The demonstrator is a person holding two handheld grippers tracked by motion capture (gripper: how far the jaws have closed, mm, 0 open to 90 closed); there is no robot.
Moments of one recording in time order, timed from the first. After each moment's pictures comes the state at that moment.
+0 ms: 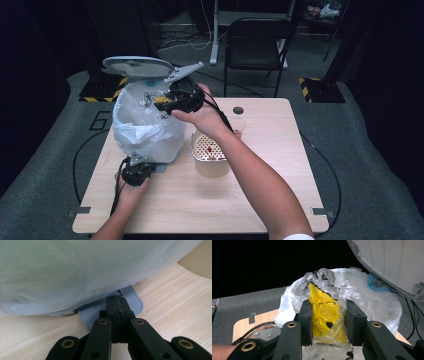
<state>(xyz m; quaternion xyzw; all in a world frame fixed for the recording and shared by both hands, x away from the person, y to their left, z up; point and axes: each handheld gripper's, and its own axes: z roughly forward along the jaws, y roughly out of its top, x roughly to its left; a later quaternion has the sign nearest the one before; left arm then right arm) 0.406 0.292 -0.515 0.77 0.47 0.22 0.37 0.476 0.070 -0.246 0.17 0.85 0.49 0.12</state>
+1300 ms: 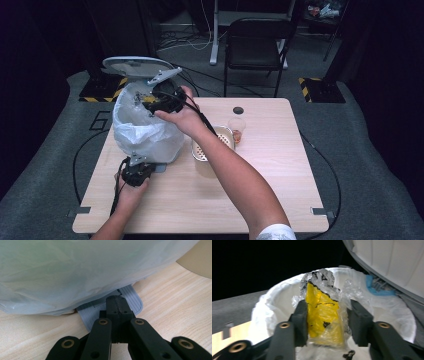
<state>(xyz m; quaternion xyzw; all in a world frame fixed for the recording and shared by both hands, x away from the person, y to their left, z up) 0.405 0.292 -0.516 0.77 0.47 0.21 0.38 0.501 0.116 -0.276 0.20 0.84 0.48 0.16</state>
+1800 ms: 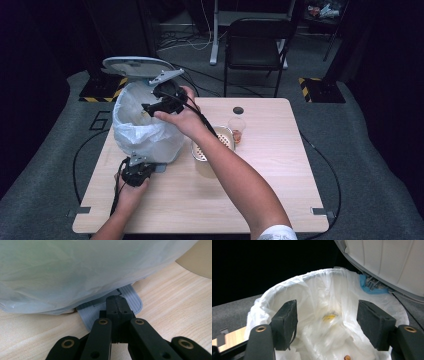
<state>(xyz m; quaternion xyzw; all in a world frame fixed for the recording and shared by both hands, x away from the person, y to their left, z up) 0.405 0.292 -0.516 0.77 0.47 0.22 0.38 0.498 0.113 -0.277 0.22 0.83 0.48 0.17</state>
